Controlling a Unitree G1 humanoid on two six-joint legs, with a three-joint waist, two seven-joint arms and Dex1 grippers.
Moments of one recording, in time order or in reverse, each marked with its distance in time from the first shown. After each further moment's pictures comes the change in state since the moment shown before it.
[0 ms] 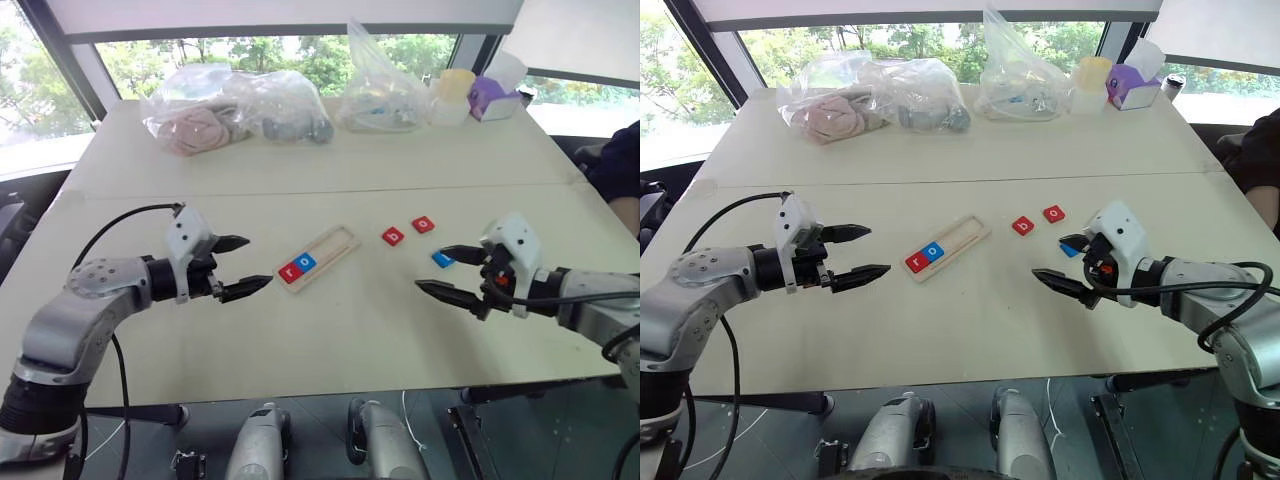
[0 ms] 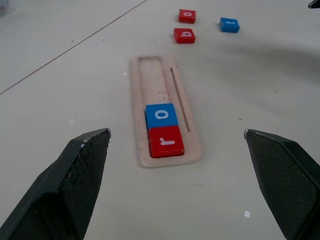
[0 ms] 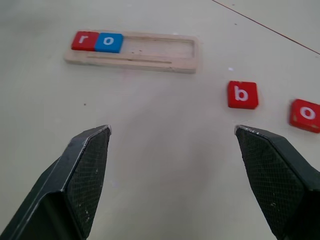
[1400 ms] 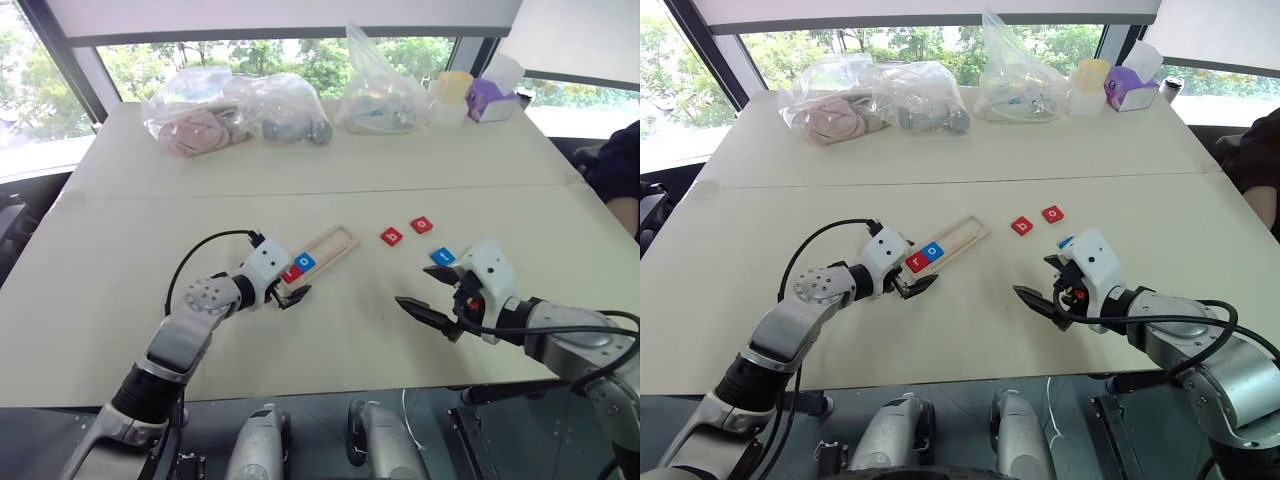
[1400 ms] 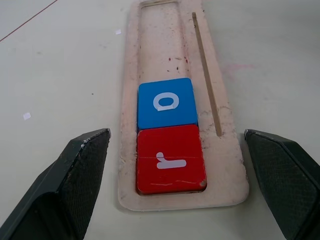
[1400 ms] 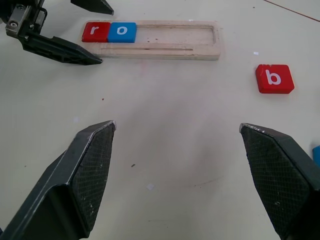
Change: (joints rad) left arm -0.053 -0.268 -0.305 0.171 0.420 -0.087 0.235; right arm 0.129 0.088 0.046 -0.149 0.006 0.015 -0.208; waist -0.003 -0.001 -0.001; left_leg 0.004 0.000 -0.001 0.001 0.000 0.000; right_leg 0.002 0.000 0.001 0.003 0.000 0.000
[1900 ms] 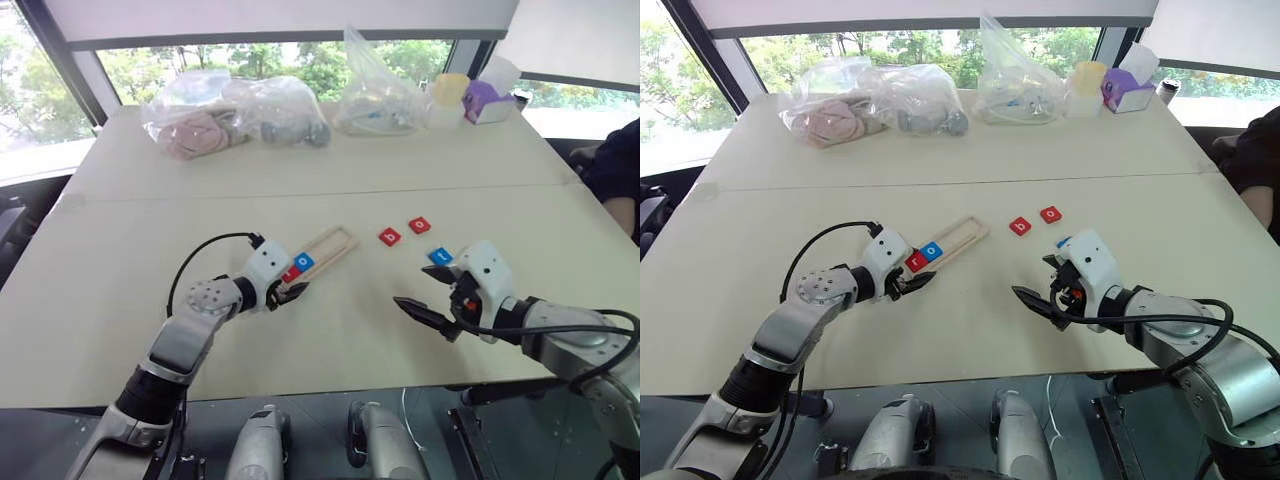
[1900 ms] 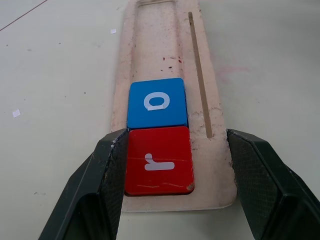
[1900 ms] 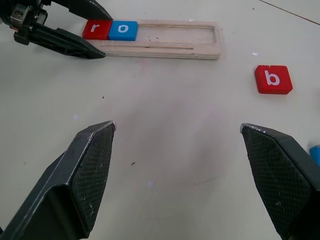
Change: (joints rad) left arm 0.010 -0.023 0.018 0.011 -0.013 0.046 -0.010; right arm -0.008 -0.002 0.019 0.000 -0.022 -0.002 -0.003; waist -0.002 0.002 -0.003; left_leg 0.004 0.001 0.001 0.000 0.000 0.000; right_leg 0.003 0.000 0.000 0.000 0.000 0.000
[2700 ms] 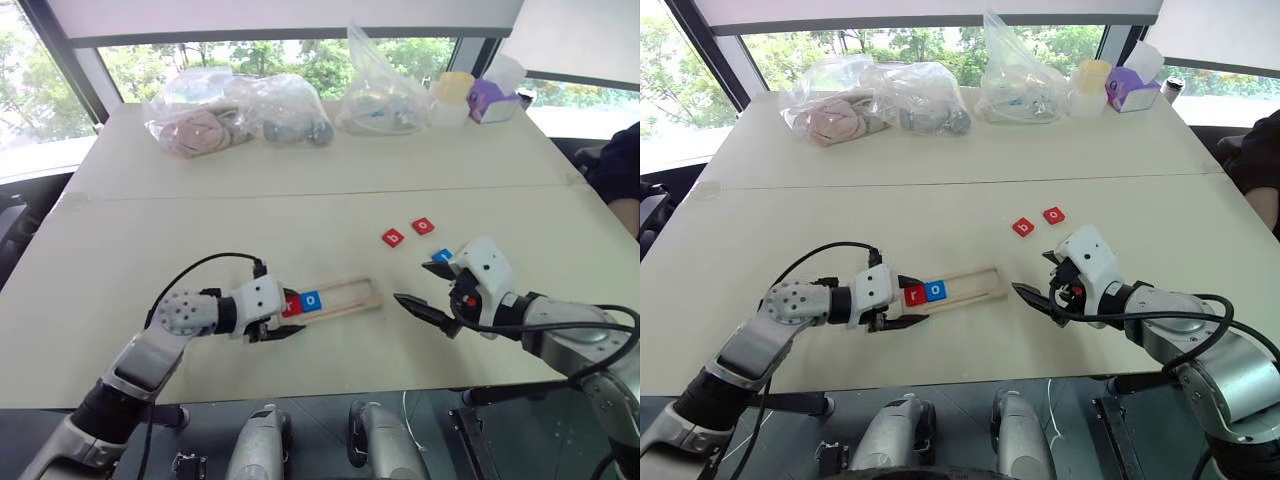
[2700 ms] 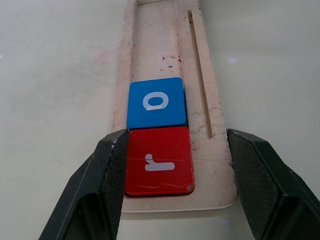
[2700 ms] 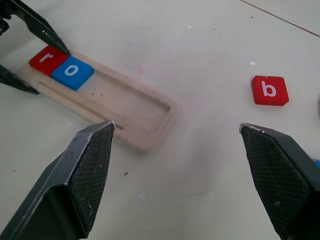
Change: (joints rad) left arm 0.094 0.220 -0.052 -0.036 -0.021 -0.384 -0.377; right arm -0.024 -0.001 0.004 0.001 -0.027 -0.001 0.015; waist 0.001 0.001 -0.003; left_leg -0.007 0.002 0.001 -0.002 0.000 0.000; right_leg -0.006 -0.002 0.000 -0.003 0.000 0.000
